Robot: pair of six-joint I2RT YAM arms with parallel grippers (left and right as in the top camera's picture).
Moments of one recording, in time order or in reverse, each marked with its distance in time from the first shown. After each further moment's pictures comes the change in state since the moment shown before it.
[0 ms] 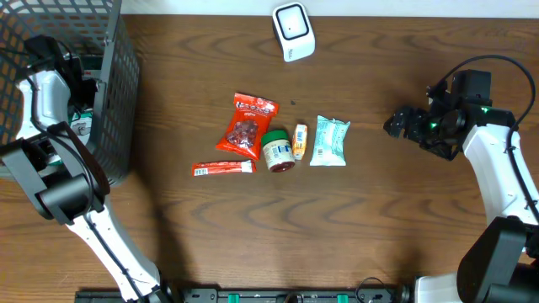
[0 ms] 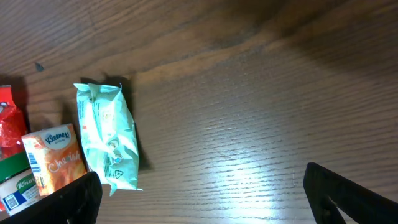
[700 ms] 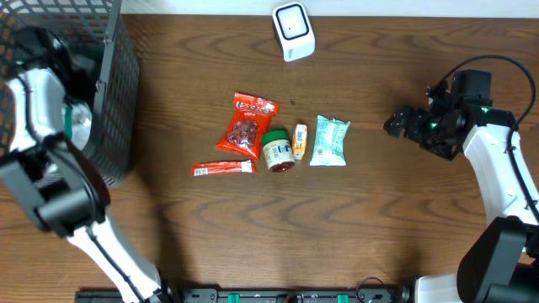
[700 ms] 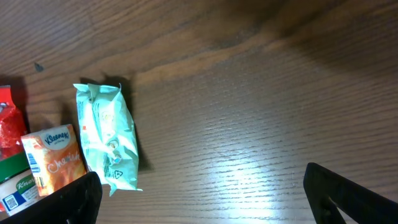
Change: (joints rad) left arm 0.000 -0.168 -0.031 0.043 -0.018 -0.061; right arm 0.000 0.000 0.000 0.000 0.001 0.000
